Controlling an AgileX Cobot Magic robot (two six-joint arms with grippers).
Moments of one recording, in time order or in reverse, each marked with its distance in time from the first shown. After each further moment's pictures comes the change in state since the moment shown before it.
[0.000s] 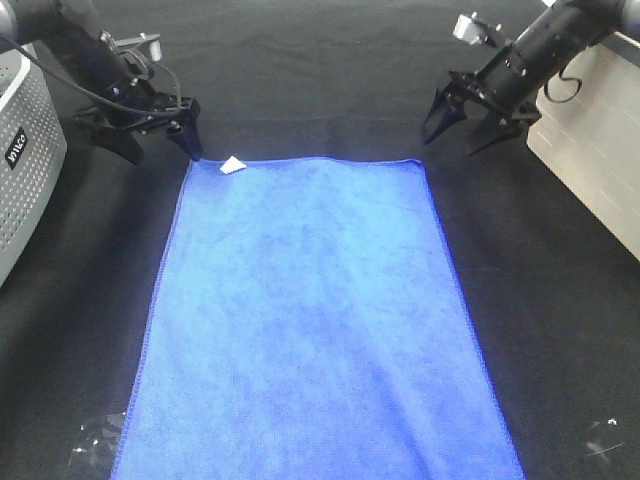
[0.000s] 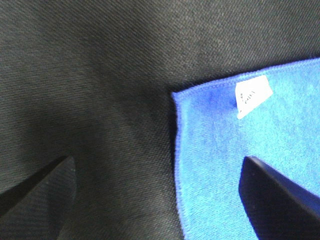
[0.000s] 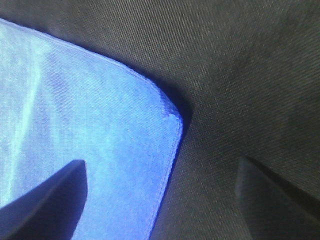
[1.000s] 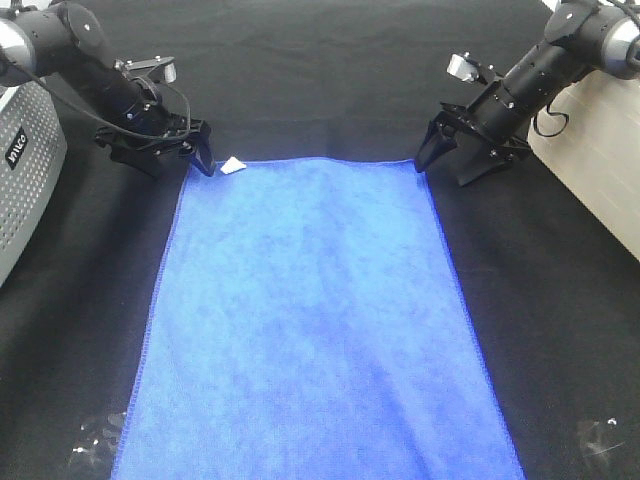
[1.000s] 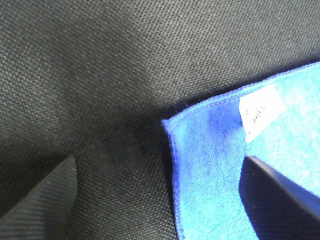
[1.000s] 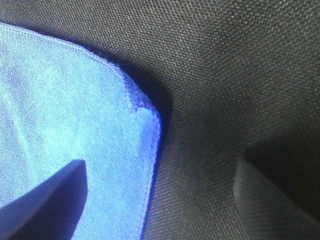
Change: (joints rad) left arm 0.003 0.081 -0.010 -0.079 -0.080 0.125; right arm 0.000 0.090 -0.011 0.008 0.003 0.064
